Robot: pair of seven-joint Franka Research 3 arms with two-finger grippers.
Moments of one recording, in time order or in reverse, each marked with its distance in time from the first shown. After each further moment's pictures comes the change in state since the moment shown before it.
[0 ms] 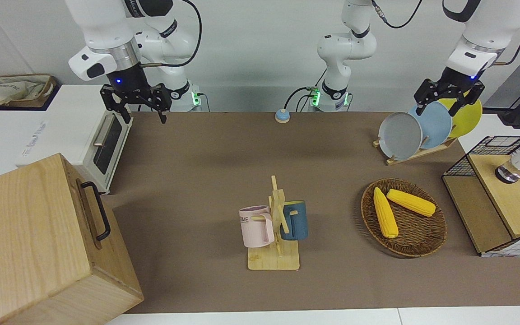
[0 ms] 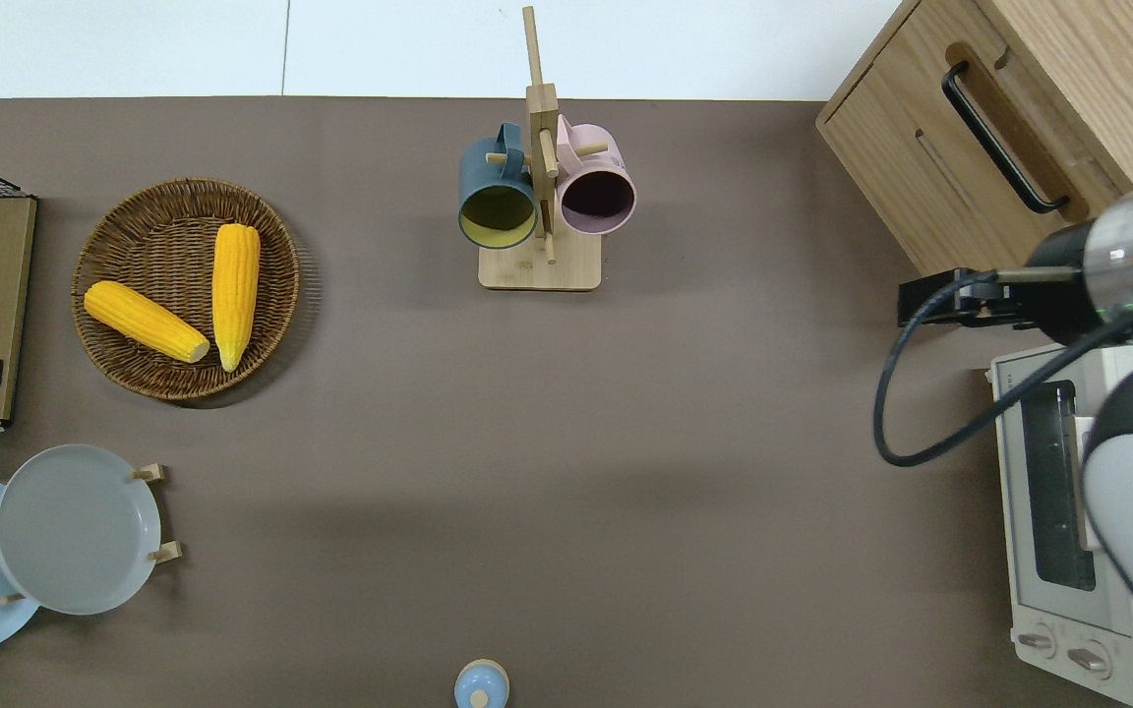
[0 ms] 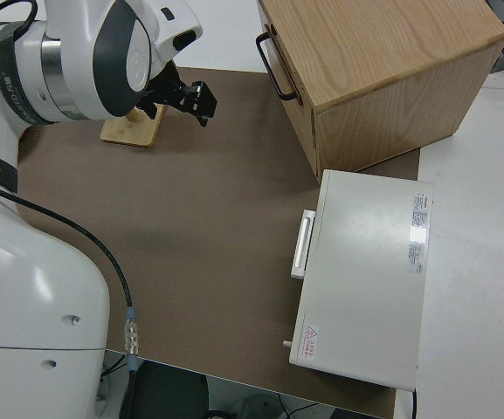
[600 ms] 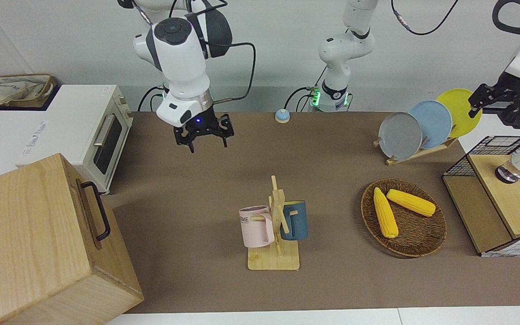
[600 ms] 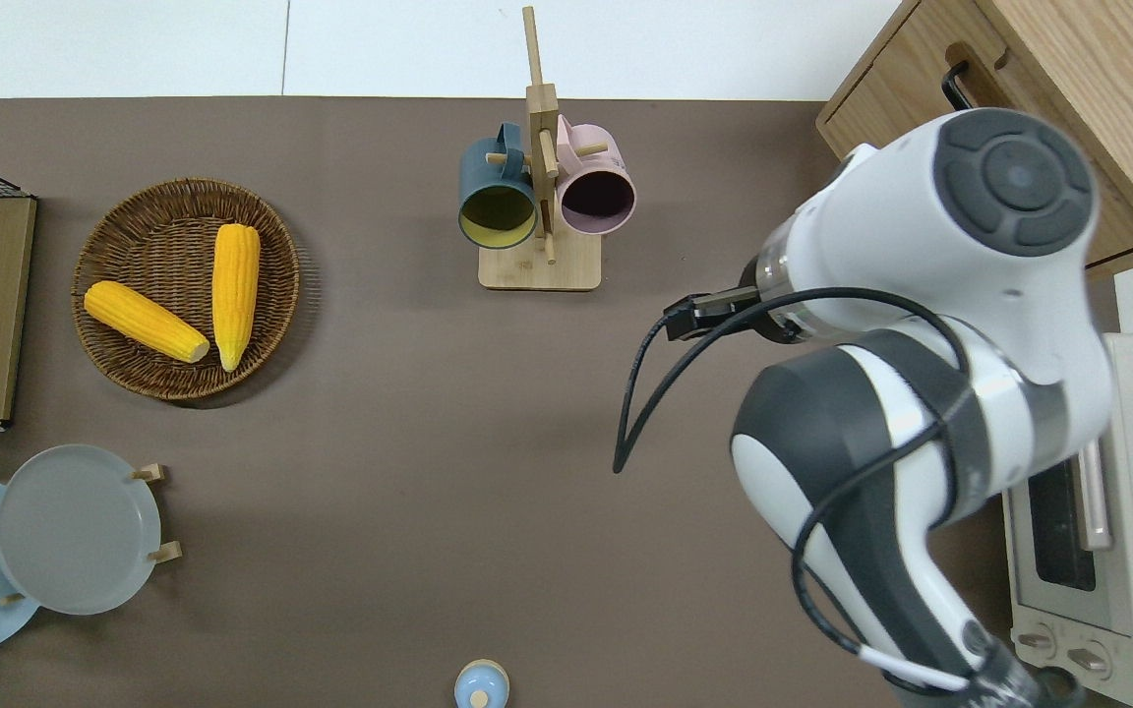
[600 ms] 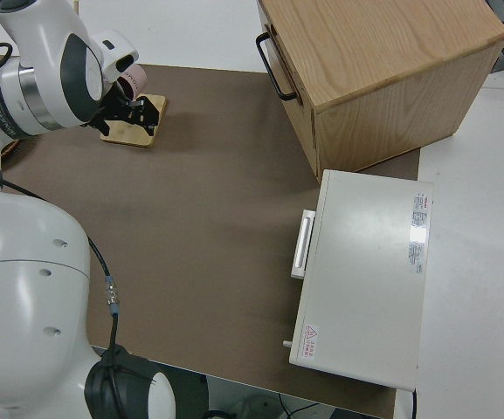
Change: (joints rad) left arm 0.262 0.104 0.038 0.046 -0.006 0.087 0.348; right arm 0.216 0.172 0.005 -0.018 0.001 0.180 0.034
